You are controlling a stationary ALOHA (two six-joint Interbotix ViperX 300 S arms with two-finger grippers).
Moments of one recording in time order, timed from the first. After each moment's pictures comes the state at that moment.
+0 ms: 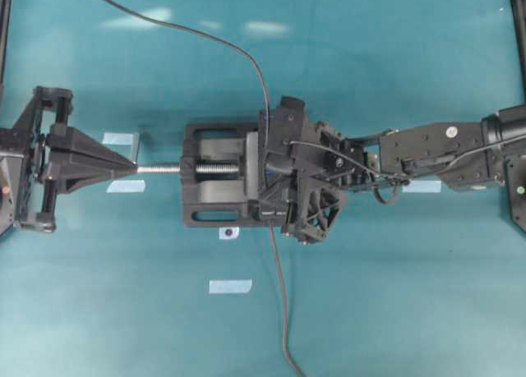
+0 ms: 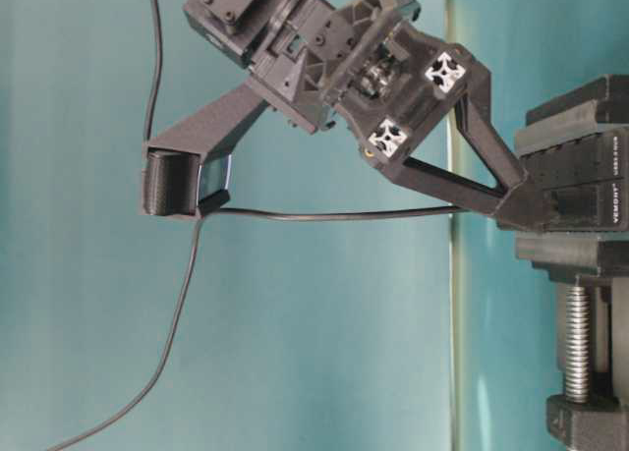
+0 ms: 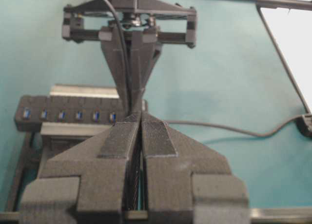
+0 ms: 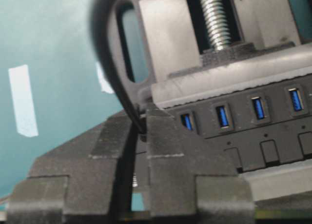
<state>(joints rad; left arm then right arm) -0.05 -0.79 1.12 0.01 -0.11 -0.11 0.04 0.09 0.56 0.03 0.23 0.27</state>
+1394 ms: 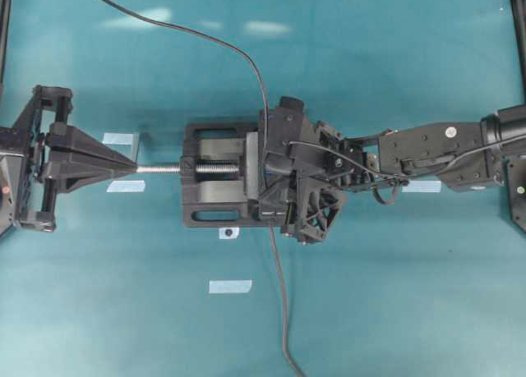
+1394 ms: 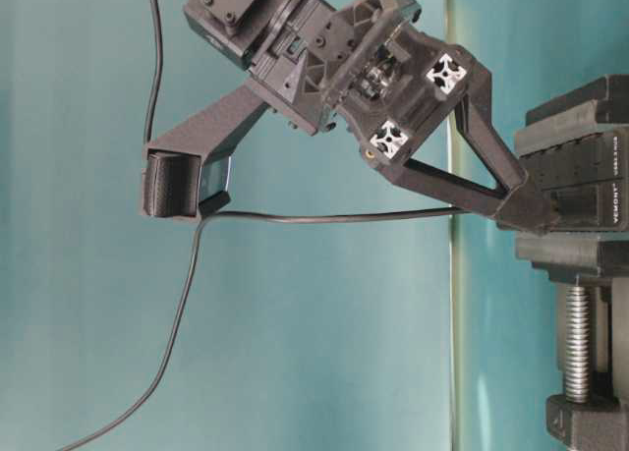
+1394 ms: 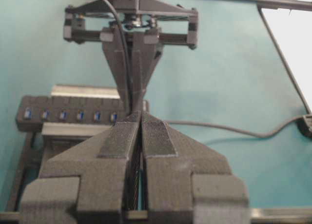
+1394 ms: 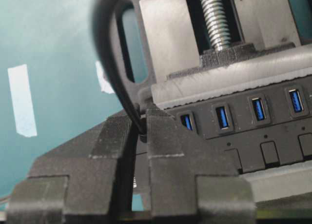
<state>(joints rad) -0.05 -0.79 1.12 0.01 -0.12 -0.11 0.04 0.09 0.56 0.03 0.21 0.27</state>
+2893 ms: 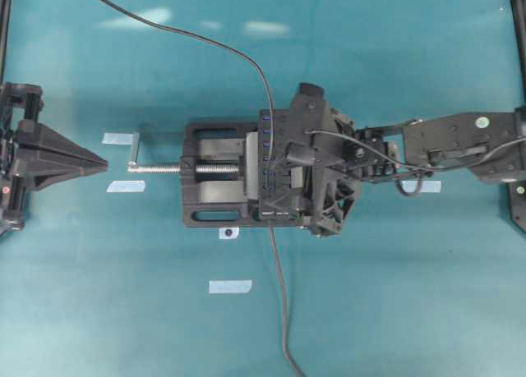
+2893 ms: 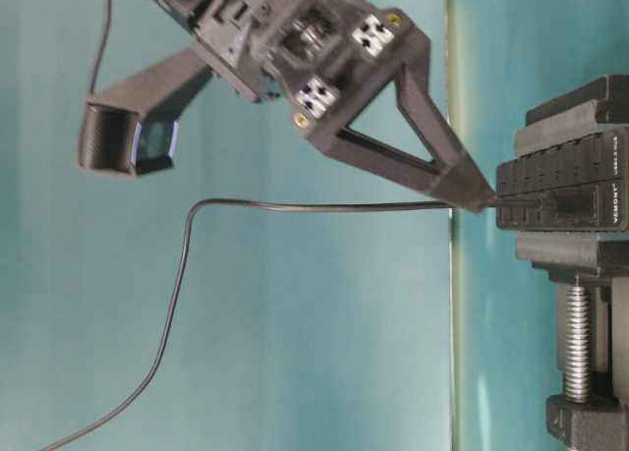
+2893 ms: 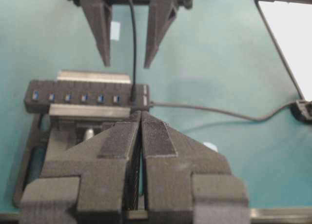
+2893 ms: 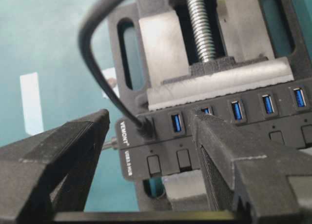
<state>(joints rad) -0.04 -0.98 1.16 0.01 0.04 -0.11 0.02 -0.04 0.61 0.00 0.17 0.27</state>
